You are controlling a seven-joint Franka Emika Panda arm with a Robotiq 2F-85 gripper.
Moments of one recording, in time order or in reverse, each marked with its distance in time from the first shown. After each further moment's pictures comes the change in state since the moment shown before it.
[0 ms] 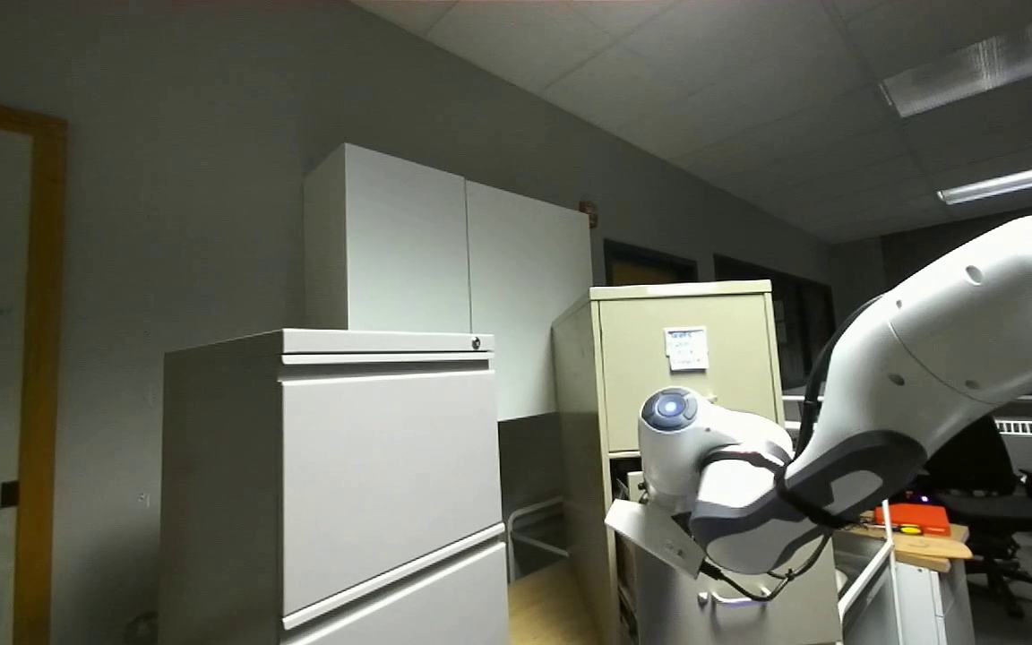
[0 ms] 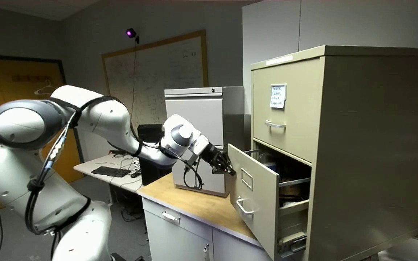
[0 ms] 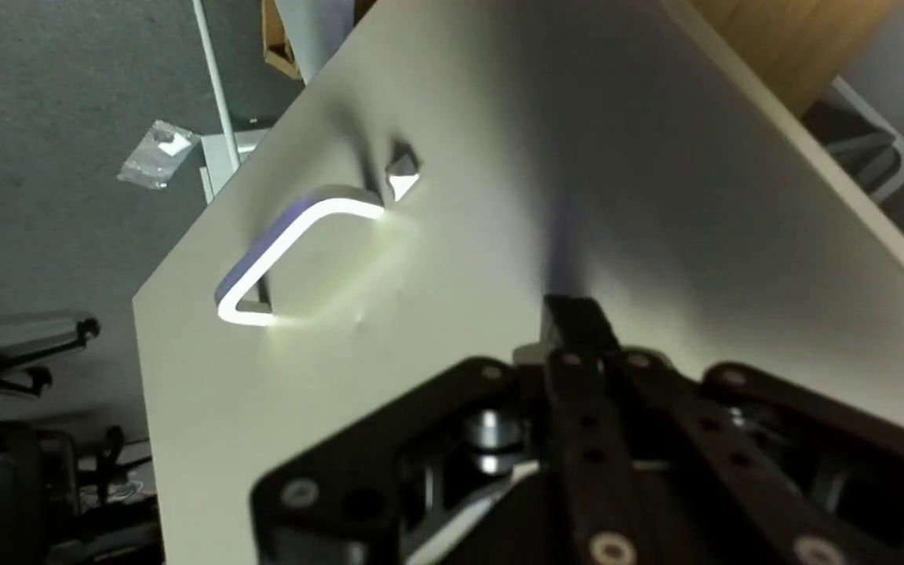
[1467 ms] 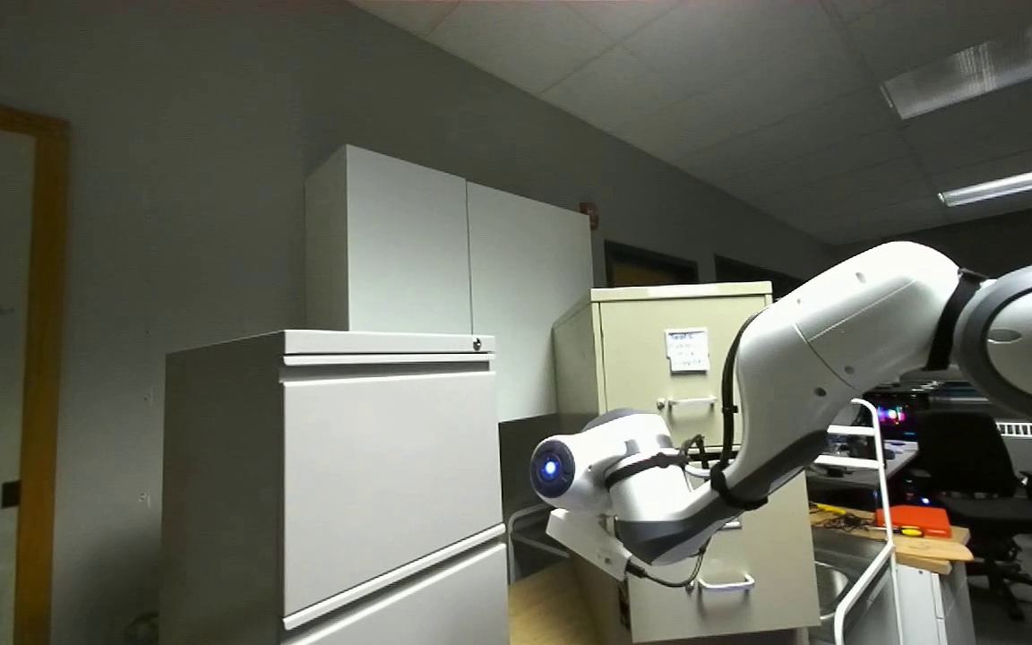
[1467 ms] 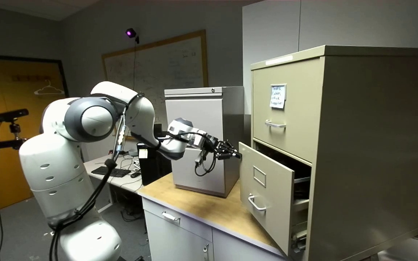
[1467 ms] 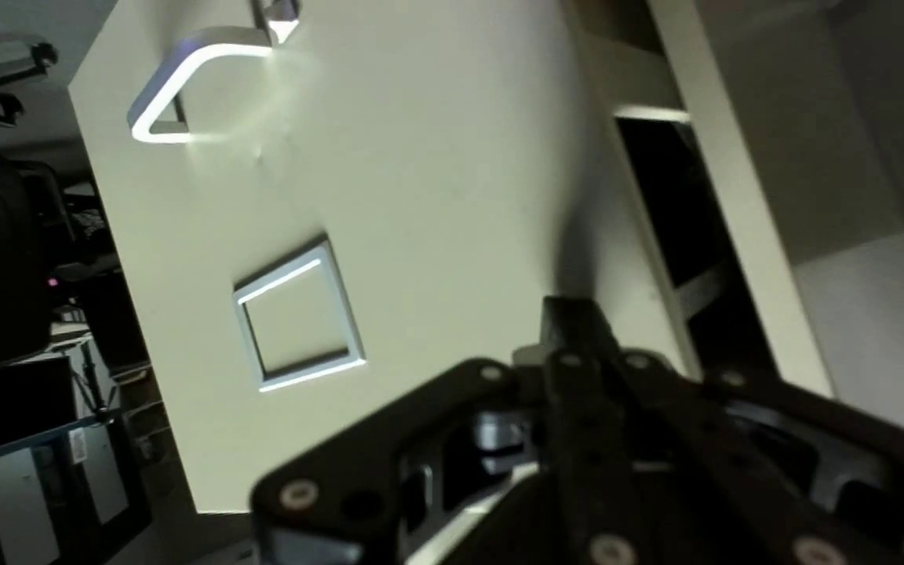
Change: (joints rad) arm 0.547 0.328 -0.249 0.323 -0.603 -0.586 0.486
